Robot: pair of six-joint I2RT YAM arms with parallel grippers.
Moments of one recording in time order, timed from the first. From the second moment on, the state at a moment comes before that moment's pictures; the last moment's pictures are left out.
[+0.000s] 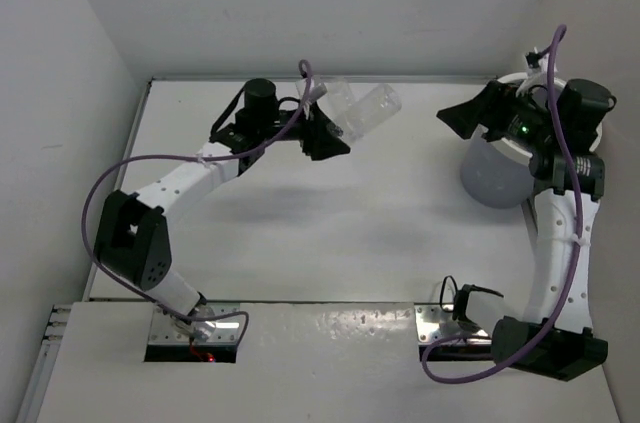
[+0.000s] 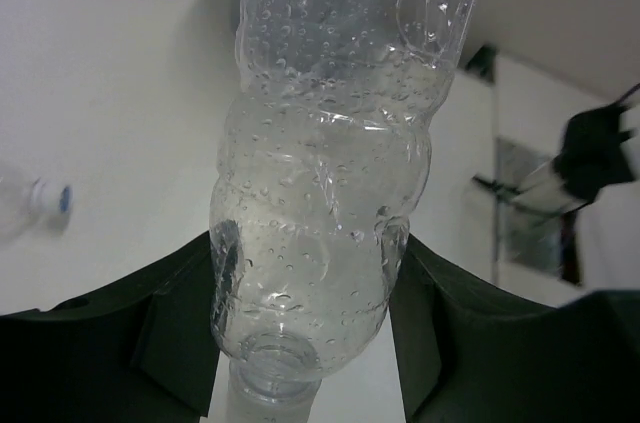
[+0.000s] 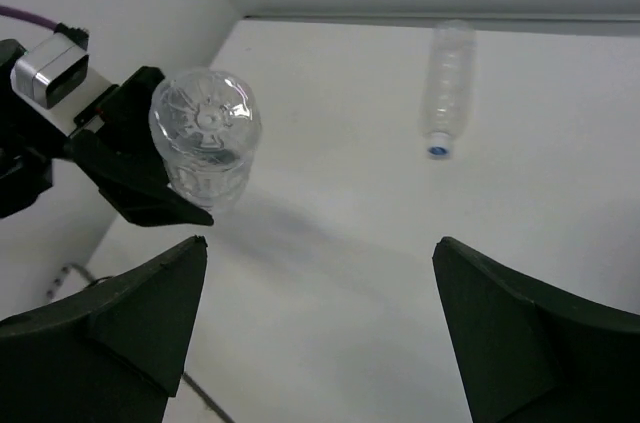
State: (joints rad) left arm -0.49 1.59 1.26 0.07 0.84 -0.04; right arm -0.29 1.08 1.31 -0.55 -0.85 0.21
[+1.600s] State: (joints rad) left arm -0.61 1.63 1.29 0.33 0.97 -0.51; right arm 0.01 1.24 1.38 -0.42 -0.97 0.40
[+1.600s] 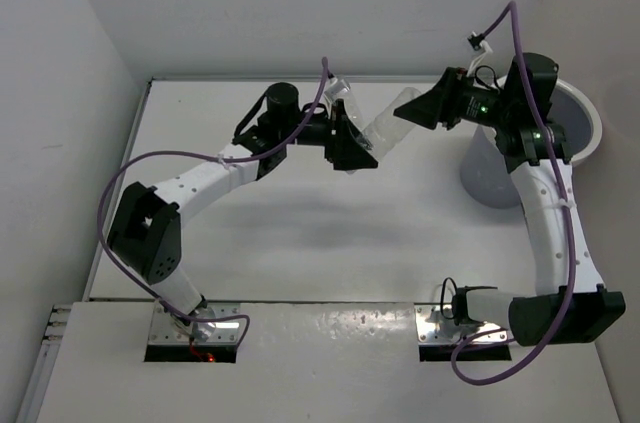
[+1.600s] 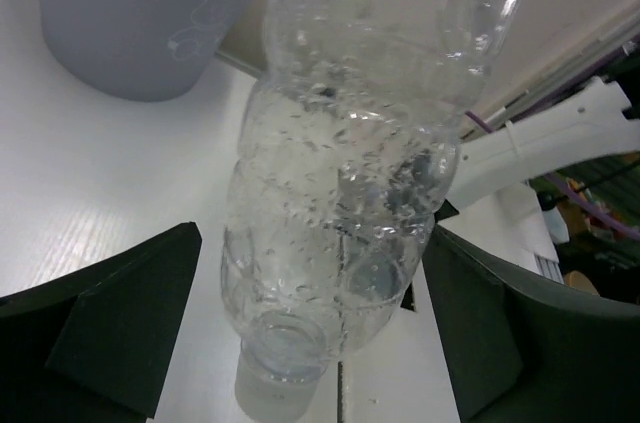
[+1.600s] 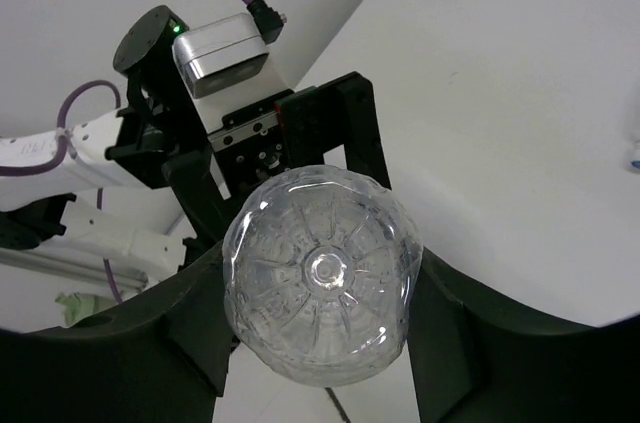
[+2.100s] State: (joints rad) left arm -0.39 1.64 1.41 0.02 0.89 -0.26; right arm -0.15 1.43 2.17 -0.74 -0.26 -0.16
